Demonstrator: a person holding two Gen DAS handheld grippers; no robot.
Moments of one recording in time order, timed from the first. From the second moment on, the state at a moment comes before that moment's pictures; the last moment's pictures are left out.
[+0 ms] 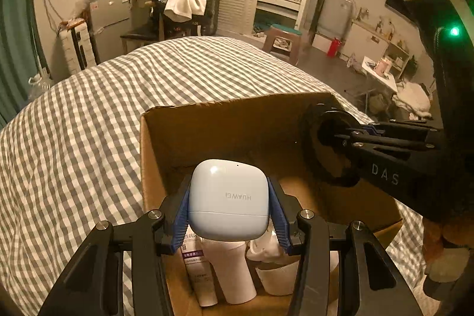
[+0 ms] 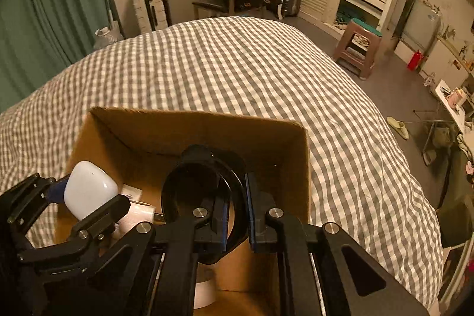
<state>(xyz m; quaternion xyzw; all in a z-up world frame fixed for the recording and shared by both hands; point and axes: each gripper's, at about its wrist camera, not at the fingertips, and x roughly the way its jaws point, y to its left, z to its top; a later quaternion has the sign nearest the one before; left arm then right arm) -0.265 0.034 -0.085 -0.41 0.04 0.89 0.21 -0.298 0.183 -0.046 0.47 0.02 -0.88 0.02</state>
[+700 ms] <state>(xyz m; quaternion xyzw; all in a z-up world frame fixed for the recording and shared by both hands) -0.231 0.020 -0.037 -0.38 0.02 0.90 0.20 -0.260 0.186 0.018 0.42 -0.01 -0.91 0.04</state>
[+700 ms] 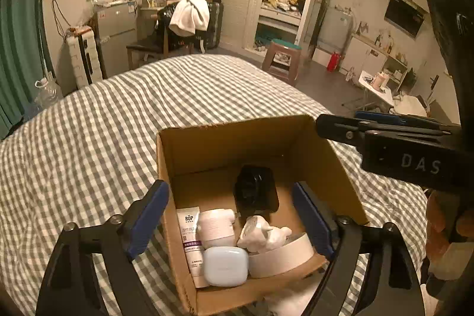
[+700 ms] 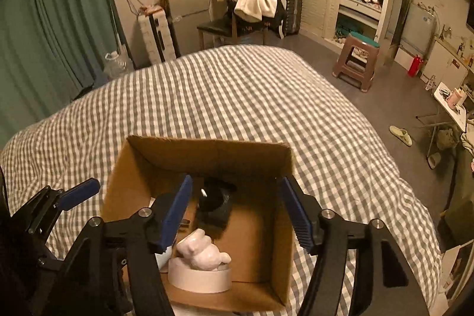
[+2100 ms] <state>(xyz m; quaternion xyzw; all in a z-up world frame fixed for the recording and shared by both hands) -0.025 -0.076 0.032 -0.33 0.01 0.94 0.08 0.014 0.136 0.121 0.30 0.09 -0.95 0.02</state>
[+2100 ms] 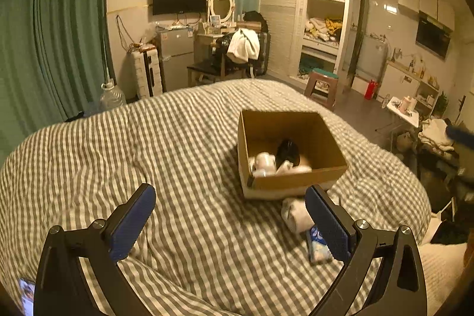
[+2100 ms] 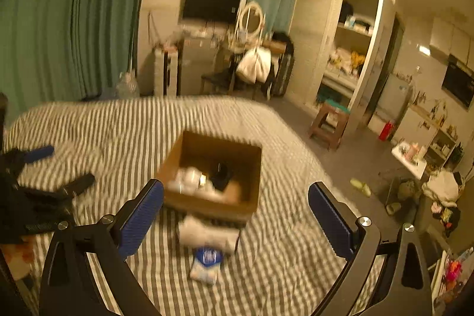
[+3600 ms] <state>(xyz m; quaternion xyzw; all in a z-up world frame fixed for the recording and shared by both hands) -0.061 -0.029 -0.135 -0.45 0.03 0.89 0.07 -0.053 0.170 -0.134 0.50 0.04 -0.86 0.09</state>
